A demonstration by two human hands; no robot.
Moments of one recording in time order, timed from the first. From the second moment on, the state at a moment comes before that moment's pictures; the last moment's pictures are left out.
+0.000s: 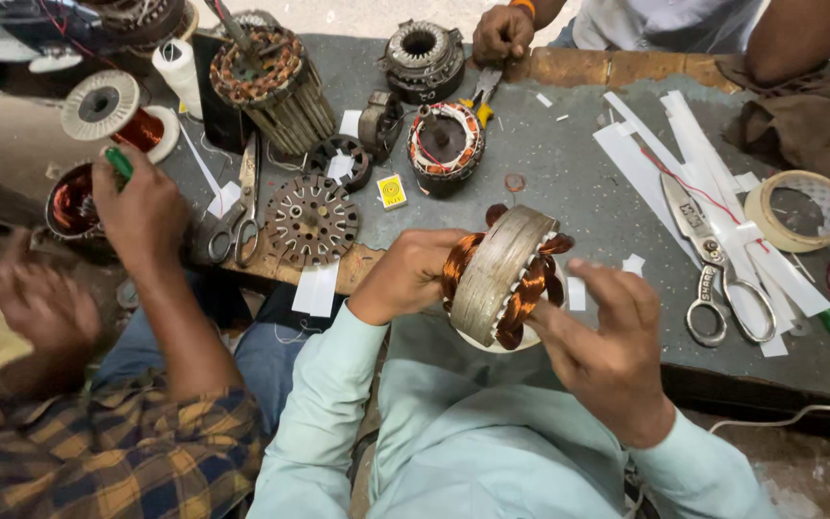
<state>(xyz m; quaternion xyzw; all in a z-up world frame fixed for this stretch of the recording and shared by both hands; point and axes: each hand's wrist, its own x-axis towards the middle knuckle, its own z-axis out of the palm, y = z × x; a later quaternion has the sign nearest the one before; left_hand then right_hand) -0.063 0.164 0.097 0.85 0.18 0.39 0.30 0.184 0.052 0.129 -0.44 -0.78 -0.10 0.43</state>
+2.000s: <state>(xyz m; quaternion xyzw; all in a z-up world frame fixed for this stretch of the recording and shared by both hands) -0.071 0.168 0.107 0.94 0.29 0.17 0.11 0.188 0.066 0.111 -0.48 -0.77 0.03 0.41</state>
